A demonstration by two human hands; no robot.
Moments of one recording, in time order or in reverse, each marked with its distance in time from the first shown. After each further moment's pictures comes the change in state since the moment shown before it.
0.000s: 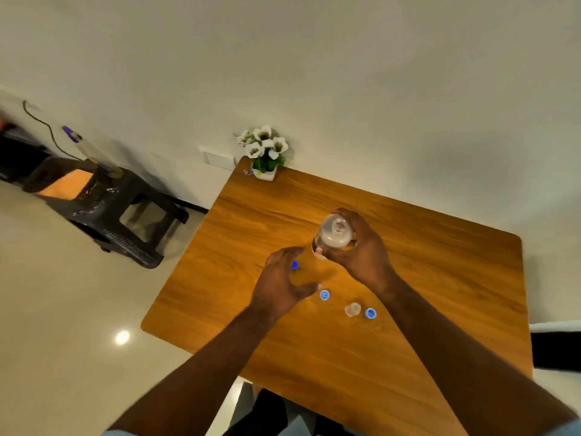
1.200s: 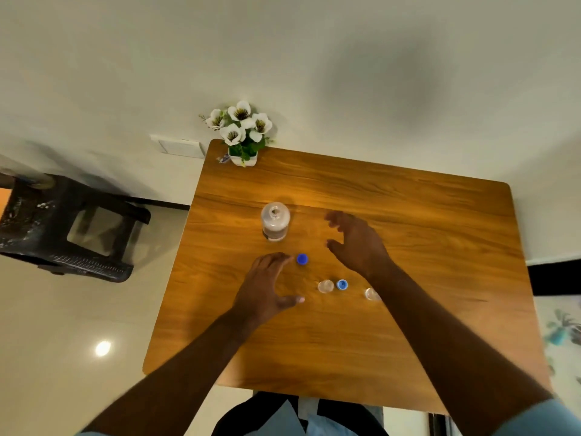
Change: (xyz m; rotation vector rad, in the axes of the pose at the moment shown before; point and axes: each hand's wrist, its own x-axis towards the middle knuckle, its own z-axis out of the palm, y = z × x) left_hand 0.038 -0.105 -0.033 0.141 -0.405 0.092; right_hand 0.032 0.031 0.067 -0.549 -0.140 0.332
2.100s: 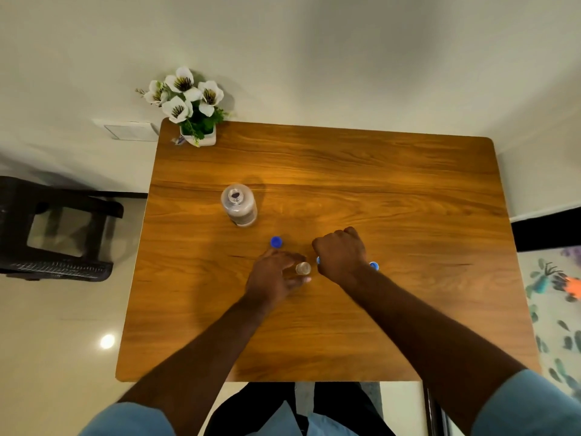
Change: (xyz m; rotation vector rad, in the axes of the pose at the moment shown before) left_hand 0.032 0.023 0.071 -0.096 -0.006 0.084; right_hand -0.031 0.032 0.035 -0.650 -0.283 -0.038
